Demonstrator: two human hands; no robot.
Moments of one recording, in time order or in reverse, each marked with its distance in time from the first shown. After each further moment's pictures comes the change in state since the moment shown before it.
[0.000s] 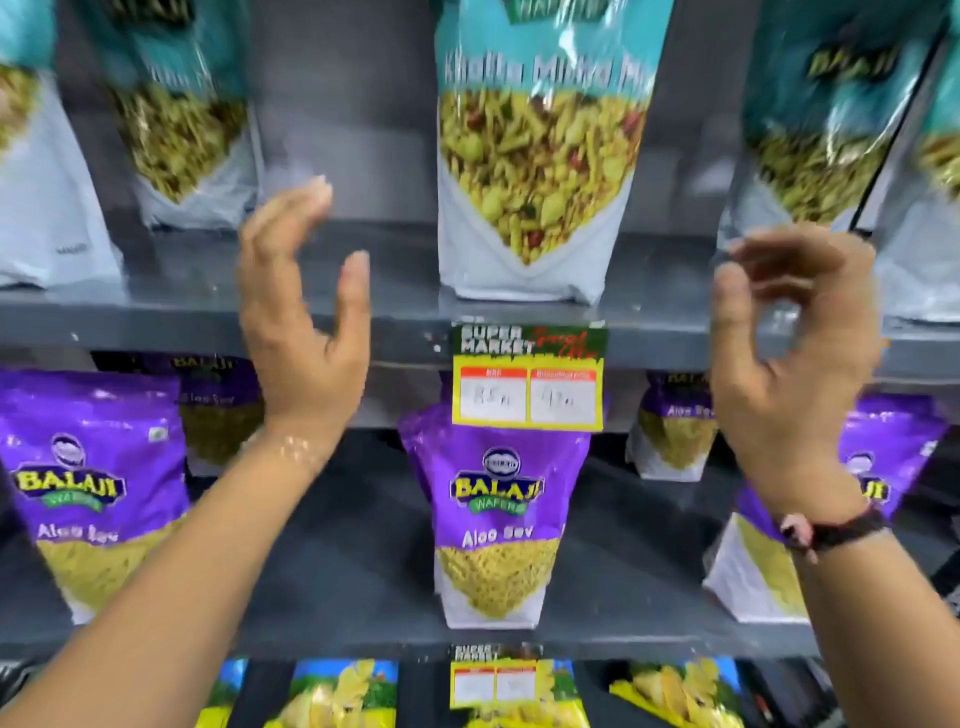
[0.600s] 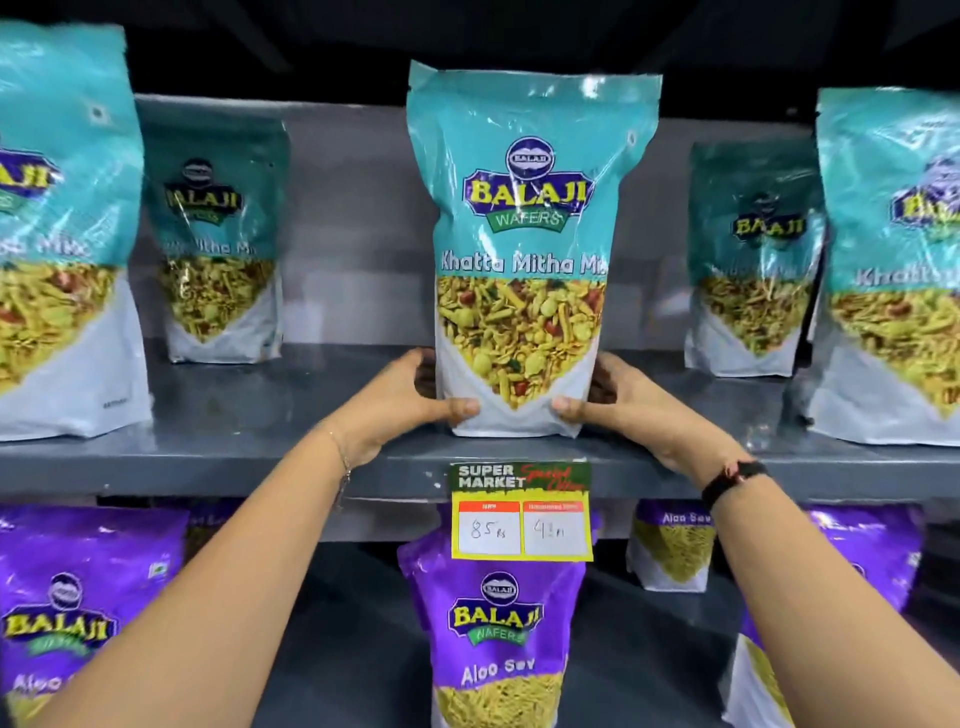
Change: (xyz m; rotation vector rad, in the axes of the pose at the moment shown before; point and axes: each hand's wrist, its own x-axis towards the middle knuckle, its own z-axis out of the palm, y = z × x) left_hand 0.052 -0.035 0.057 -0.420 -0.856 -0.847; right_hand 0.052 0.055 0.058 0.503 -0.826 0.704
